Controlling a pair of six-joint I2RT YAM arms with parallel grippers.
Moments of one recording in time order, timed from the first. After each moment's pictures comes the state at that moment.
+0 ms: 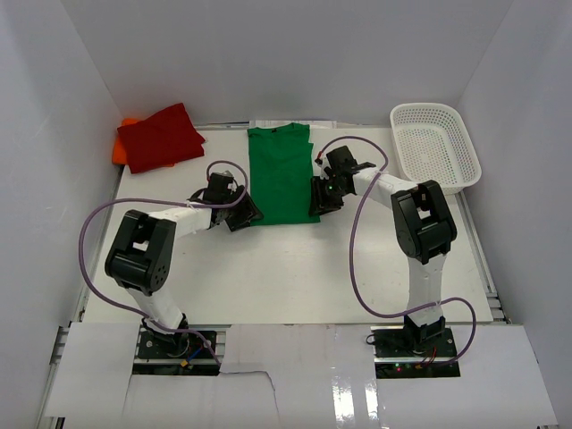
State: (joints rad) left arm -0.34 1.73 0.93 -0.07 0.18 -0.79; right arm 0.45 2.05 1.43 -0.45 -0.35 0.24
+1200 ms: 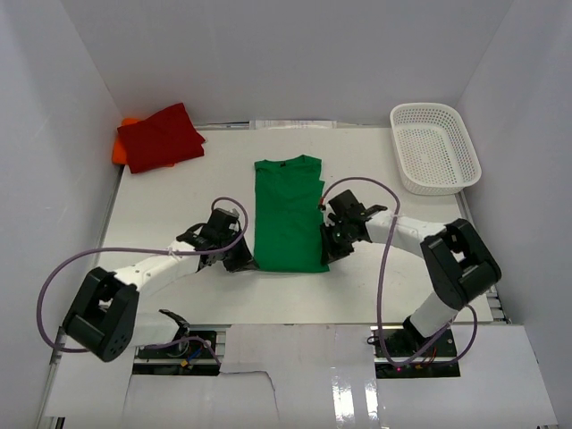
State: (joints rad) left arm -0.50 1.34 0.64 -0.31 0.20 -0.83; right arm 0.59 1.67 0.94 -0.42 -0.33 0.28
